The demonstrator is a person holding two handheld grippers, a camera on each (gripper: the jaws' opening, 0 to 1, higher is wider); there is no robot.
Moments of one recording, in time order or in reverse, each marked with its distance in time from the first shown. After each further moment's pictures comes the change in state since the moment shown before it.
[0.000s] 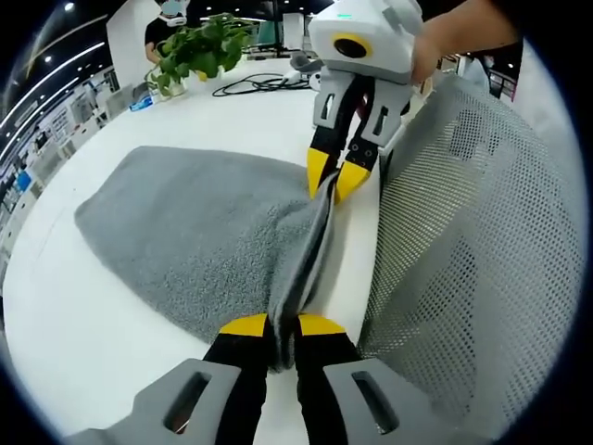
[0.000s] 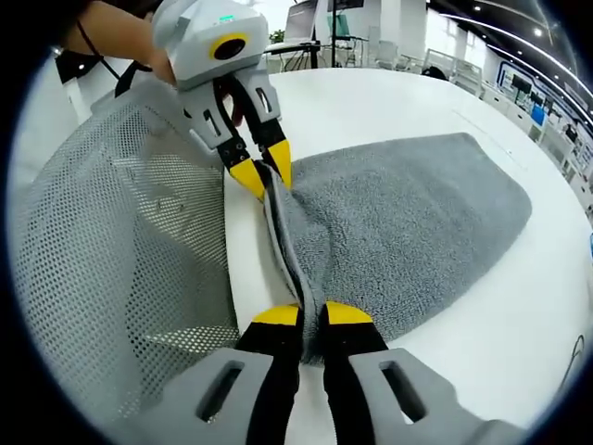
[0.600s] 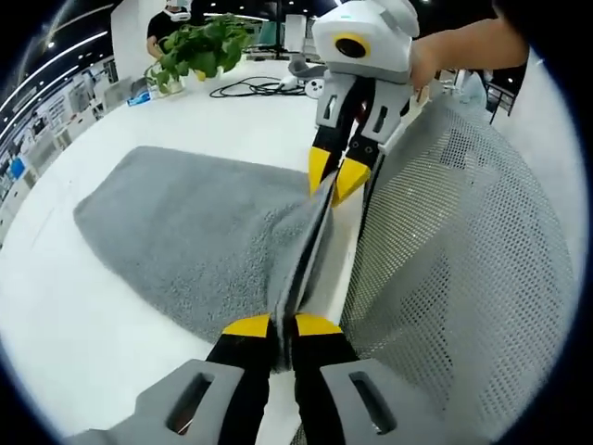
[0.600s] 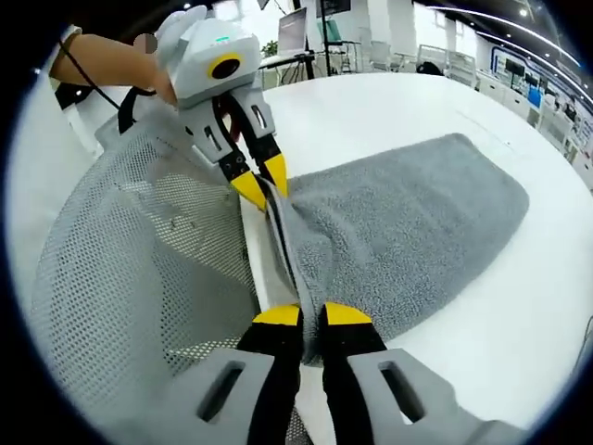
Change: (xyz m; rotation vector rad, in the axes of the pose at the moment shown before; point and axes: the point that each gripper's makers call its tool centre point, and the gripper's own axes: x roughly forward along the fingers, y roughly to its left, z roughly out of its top) left arm -0.022 -0.009 0.009 -0.039 -0.012 -0.065; right arm -0.024 0.013 0.016 0.082 -0.041 0.055
